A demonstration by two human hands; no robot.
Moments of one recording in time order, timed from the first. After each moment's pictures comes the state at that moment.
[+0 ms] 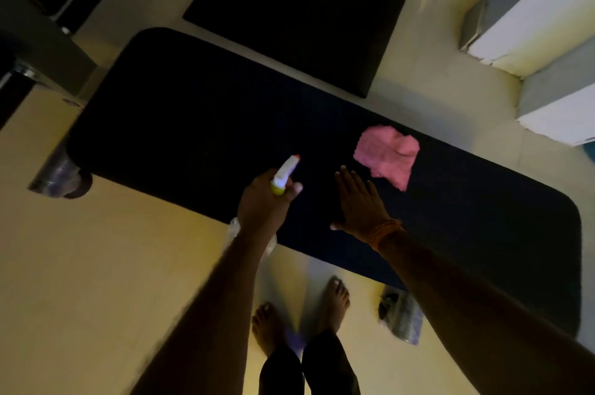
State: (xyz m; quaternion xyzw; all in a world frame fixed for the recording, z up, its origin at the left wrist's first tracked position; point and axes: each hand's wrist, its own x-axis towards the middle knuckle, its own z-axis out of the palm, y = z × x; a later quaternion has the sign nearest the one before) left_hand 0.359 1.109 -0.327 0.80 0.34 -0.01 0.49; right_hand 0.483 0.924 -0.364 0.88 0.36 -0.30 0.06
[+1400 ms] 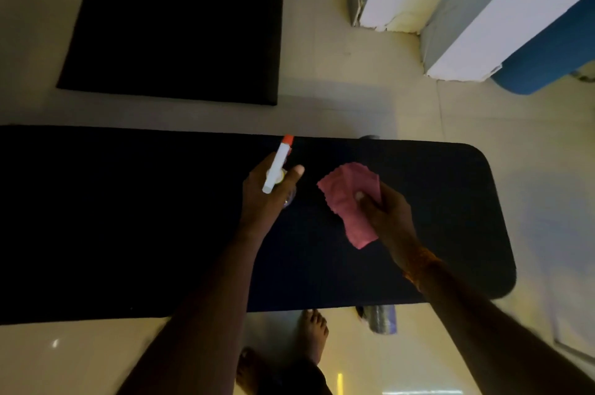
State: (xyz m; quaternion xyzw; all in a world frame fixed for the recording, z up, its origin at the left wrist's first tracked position) left_hand 0.541 0.963 -0.319 0.74 0.19 0.00 0.64; right_hand 0.552 0.721 -0.333 0.84 -0.10 -0.18 -0.50
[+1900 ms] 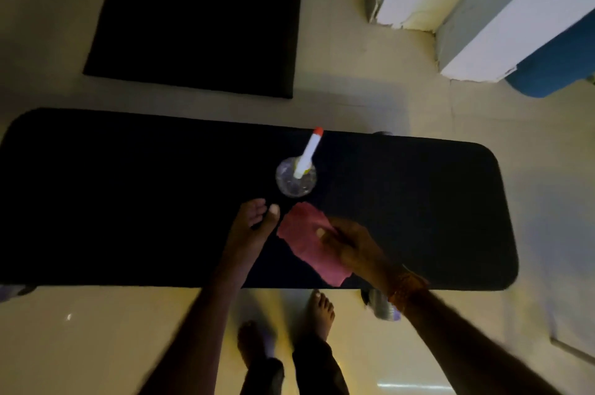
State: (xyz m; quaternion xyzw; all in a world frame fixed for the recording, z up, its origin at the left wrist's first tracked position) left_hand 0.433 1.004 -0.308 0.68 0.32 -0.09 0.66; right_hand 0.480 0.787 -0.287 0.79 0.06 -0.35 -0.49
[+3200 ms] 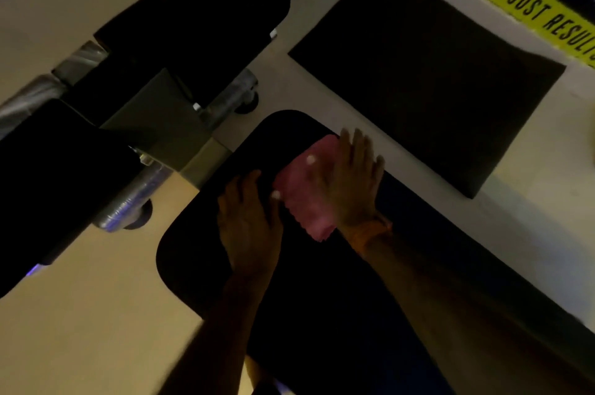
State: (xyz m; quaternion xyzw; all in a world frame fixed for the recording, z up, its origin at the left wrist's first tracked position) left_hand 0.405 1.423 -0.392 0.79 0.53 0.14 0.26; right_hand 0.564 1.370 -0.399 0.92 0.33 -0.15 -0.16
